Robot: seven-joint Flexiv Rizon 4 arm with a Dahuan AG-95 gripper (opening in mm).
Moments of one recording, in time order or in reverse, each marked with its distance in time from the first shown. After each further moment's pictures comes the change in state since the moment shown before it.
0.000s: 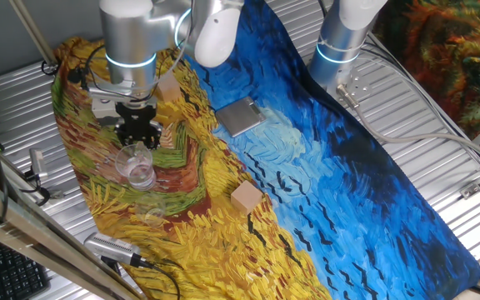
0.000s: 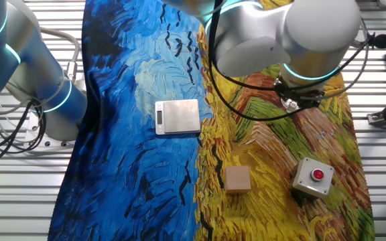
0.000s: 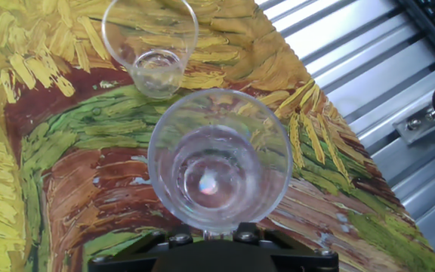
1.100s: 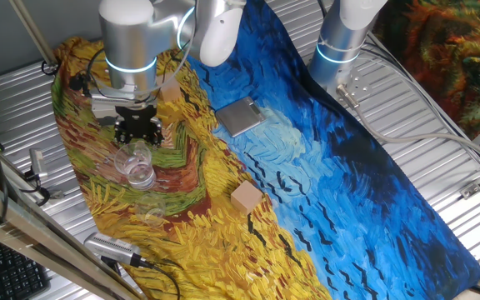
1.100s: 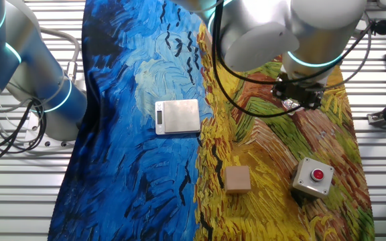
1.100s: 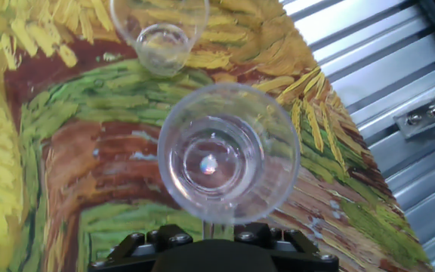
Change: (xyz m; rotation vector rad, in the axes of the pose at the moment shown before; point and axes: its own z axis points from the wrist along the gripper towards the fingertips) arm 0.016 -0.004 -0.007 0.017 0.079 -0.081
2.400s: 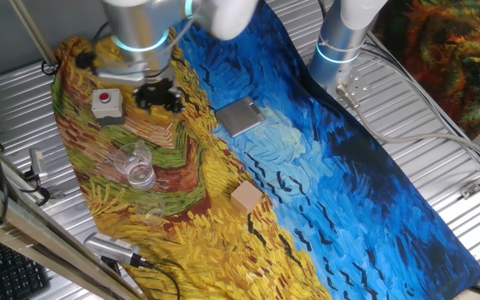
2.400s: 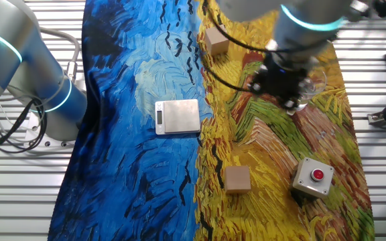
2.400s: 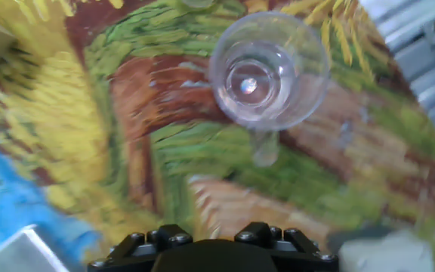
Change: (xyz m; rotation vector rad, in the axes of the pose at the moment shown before) arm 0.047 0.067 -0.091 -0.067 0.240 0.170
